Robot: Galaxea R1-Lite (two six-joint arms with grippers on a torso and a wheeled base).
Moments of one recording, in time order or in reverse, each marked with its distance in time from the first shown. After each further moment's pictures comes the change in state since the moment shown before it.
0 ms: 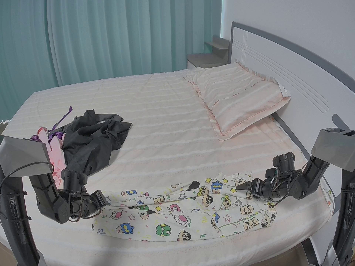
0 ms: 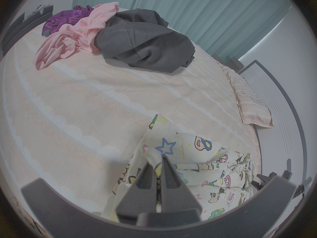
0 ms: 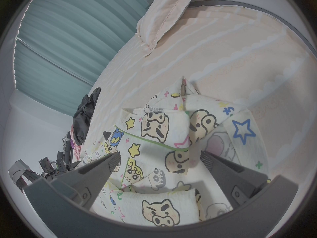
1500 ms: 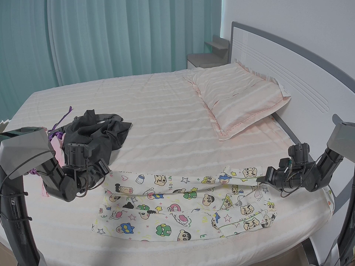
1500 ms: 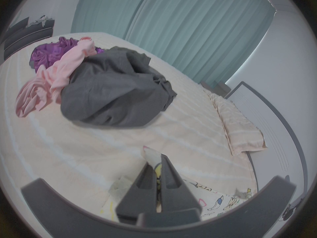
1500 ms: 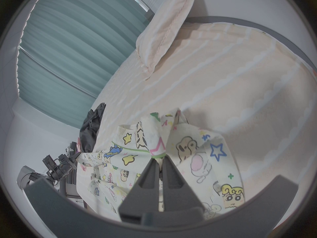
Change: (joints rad) left arm -0.006 0.003 -0.306 0.038 0.118 0.003; right arm -0.101 -0.112 0.030 -0.001 0.029 0.012
